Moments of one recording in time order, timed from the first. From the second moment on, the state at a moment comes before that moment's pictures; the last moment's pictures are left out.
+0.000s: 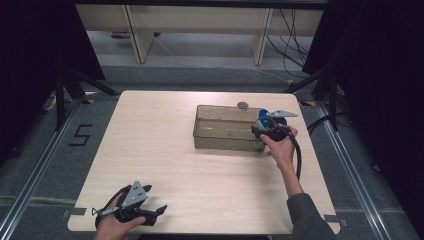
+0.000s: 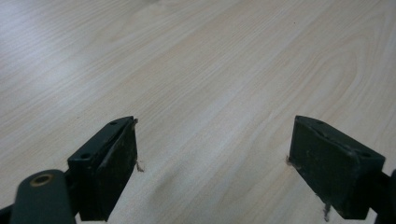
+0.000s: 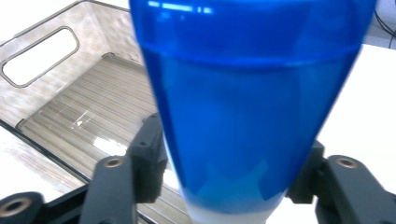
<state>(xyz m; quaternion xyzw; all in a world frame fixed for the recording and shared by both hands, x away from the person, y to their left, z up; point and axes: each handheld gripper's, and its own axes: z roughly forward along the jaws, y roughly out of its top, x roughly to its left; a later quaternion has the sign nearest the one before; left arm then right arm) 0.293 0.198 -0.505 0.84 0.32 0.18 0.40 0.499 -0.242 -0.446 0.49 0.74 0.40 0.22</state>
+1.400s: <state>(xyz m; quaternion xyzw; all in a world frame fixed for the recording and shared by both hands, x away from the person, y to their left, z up) 0.293 0.197 -0.506 0.83 0.33 0.17 0.41 0.464 -0.251 -0.419 0.48 0.72 0.44 0.26</state>
